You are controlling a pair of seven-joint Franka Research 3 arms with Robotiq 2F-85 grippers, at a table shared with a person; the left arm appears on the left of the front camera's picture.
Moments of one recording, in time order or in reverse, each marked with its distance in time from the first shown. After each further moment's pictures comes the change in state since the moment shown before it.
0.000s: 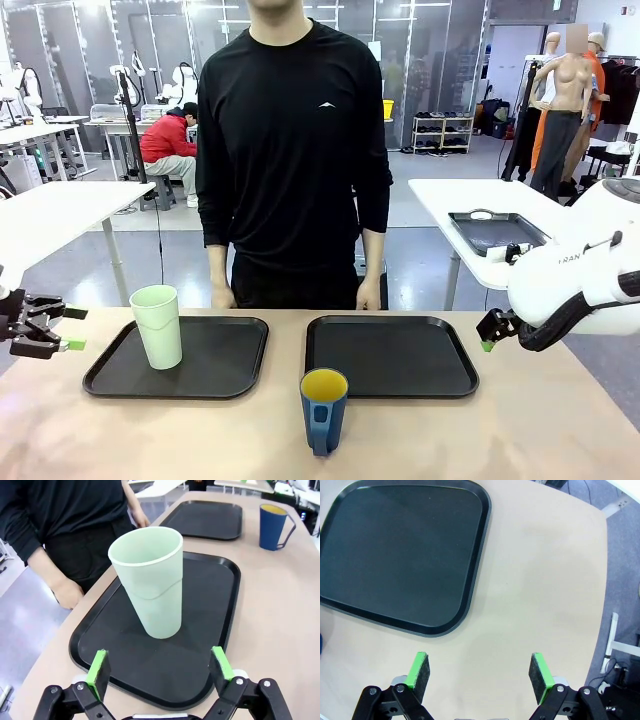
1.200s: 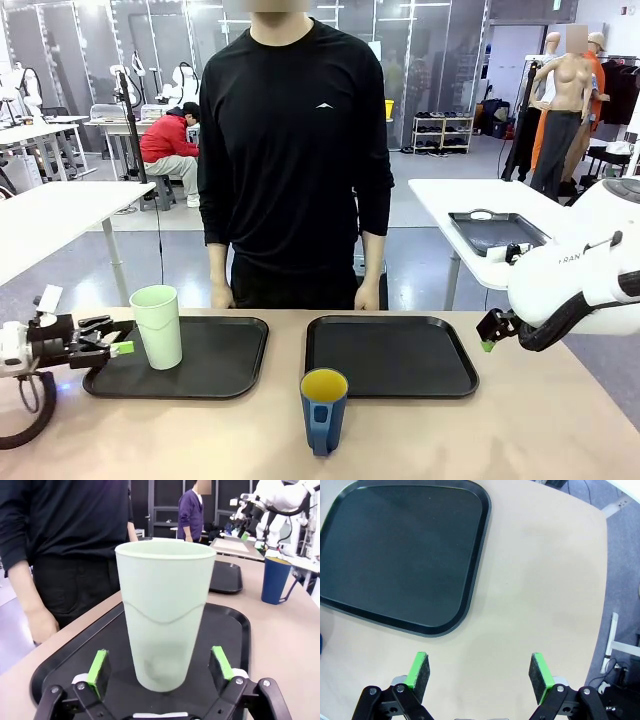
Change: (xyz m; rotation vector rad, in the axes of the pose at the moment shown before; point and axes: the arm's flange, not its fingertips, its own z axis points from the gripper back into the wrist) left arm -0.069 0.012 -0.095 -0.059 -0.365 0.156; right arm 0.000 0.000 0.000 0.000 0.000 0.000
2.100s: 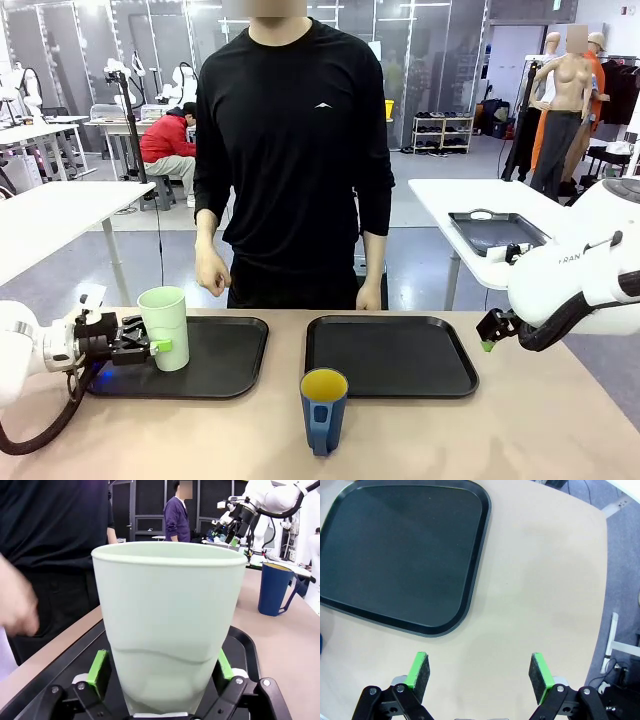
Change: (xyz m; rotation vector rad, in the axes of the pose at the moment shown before) left arm -0.012 0.005 -0.079 -0.100 -0.055 0.008; right arm 0.000 0.000 0.000 0.000 0.000 0.000
